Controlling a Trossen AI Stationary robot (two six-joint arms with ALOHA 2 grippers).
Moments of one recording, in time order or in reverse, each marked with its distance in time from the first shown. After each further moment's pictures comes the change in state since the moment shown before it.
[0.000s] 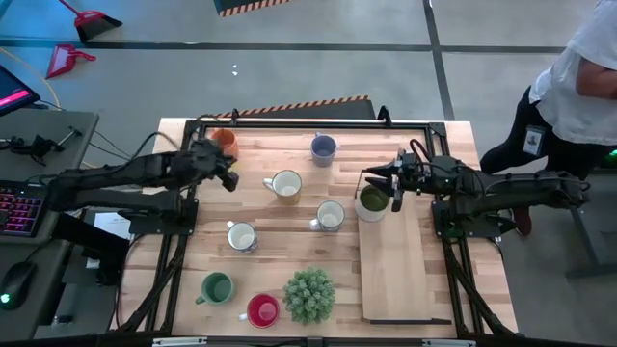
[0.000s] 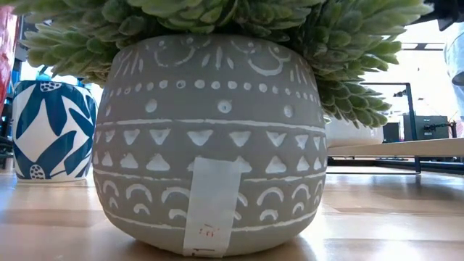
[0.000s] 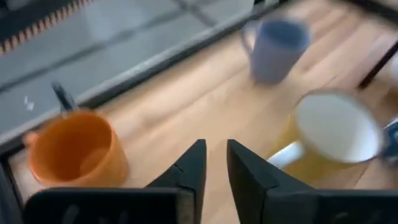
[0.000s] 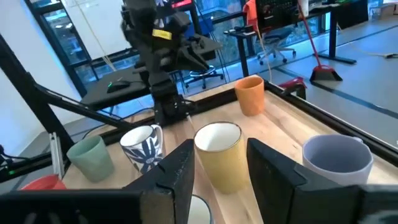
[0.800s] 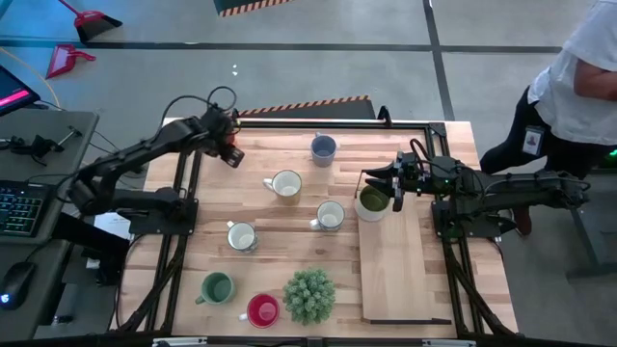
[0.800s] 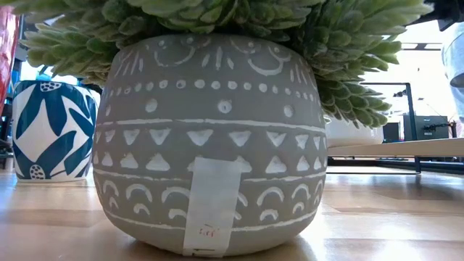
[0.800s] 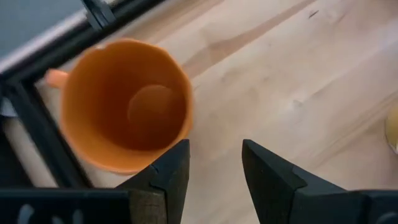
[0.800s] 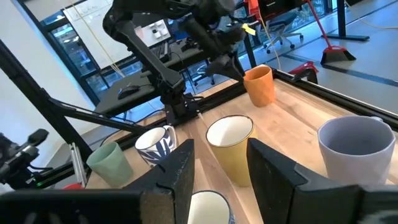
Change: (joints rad) left arm 0.616 0.418 0.119 -0.084 0.419 0.314; right arm 0.001 0.000 0.000 -0.007 -0.019 0.121
